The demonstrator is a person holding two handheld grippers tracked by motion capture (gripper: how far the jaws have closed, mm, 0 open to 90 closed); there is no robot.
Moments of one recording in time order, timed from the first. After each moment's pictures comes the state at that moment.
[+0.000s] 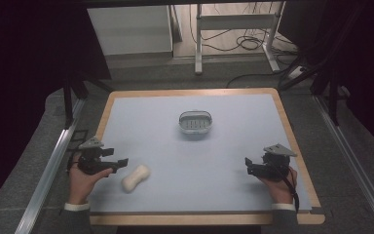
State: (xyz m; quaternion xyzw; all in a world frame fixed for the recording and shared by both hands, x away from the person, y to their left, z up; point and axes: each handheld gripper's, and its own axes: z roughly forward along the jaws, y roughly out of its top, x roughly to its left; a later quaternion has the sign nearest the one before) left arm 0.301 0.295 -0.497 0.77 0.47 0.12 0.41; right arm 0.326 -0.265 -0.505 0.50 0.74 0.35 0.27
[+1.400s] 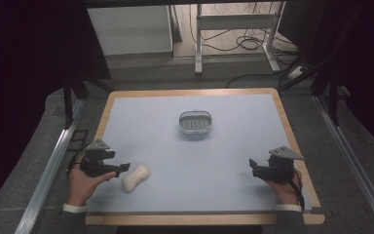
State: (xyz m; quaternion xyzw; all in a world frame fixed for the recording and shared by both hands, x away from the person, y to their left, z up) left arm 0.292 0.274 -0.479 0.81 0.45 0.11 0.36; right arm 0.319 -0.278 -0.503 0.48 0.75 0.37 0.28
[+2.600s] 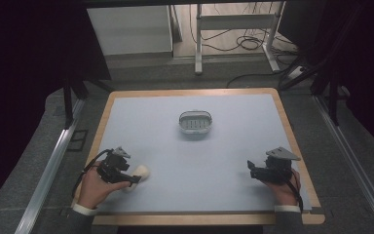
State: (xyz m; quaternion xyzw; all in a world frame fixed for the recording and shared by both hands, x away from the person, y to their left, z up) left arm 0.290 0.227 -0.493 0.87 0.43 0.06 0.25; right arm 0.318 -0.273 -0.507 0.48 0.75 0.36 0.28
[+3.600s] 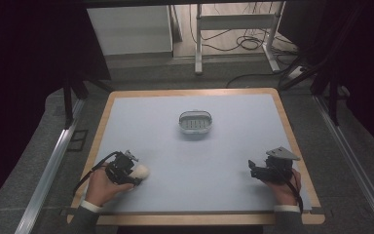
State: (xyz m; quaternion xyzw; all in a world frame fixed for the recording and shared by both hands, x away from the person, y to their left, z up) left arm 0.299 0.212 -0.512 0.88 0.43 0.05 0.18; right arm 0.319 -0.273 -0.507 0.49 0.75 0.35 0.29
